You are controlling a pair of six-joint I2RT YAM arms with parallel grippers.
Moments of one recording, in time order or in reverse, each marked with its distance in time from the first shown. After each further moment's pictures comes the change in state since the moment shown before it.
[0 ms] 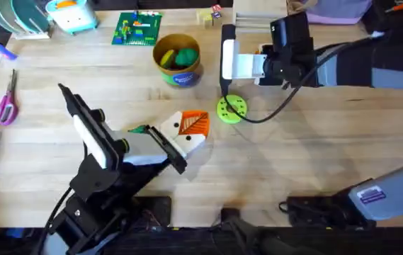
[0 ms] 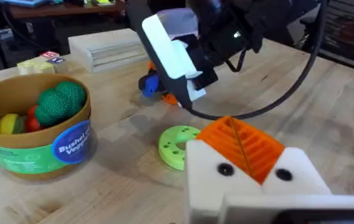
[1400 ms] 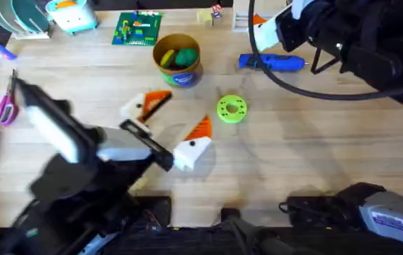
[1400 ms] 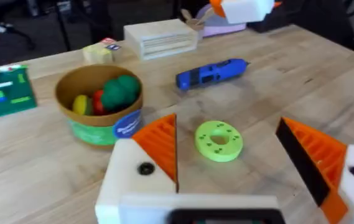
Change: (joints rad) left arm 0.000 0.014 0.204 -0.266 -0.172 -0.011; right arm 0.062 -0.505 0.028 -0.079 0.021 0.911
